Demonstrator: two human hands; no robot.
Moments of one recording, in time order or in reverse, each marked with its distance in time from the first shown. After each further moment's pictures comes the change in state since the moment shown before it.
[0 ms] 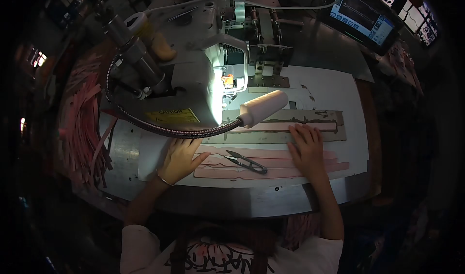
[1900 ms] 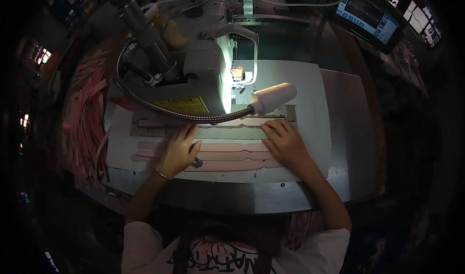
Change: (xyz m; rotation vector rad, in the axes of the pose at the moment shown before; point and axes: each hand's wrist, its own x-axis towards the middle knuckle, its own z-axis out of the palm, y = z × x) left_hand 0.034 0.049 0.005 -0.118 0.085 -0.134; right_hand 0.030 0.022 -0.030 0.252 -0.109 -0.251
